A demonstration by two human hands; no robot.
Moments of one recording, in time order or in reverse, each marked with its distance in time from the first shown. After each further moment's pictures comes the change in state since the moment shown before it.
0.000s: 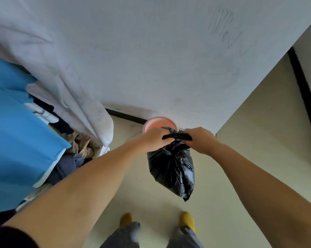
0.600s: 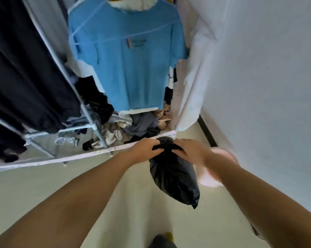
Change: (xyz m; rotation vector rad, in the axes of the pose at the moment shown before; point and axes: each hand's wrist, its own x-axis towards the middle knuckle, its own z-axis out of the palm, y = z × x) left_hand -0.230 0.043 0.093 -0.272 0.679 -0.770; right_hand -0.014 -0.141 0.019 -0.171 -0.259 -1.203
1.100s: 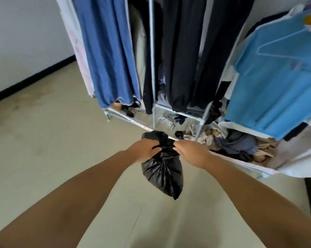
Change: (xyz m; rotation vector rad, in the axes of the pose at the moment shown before) left_hand -0.394 -0.175 -0.043 0.068 0.354 -0.535; right_hand 0.090 -0.378 0.100 -0.164 -0.081 -0.696
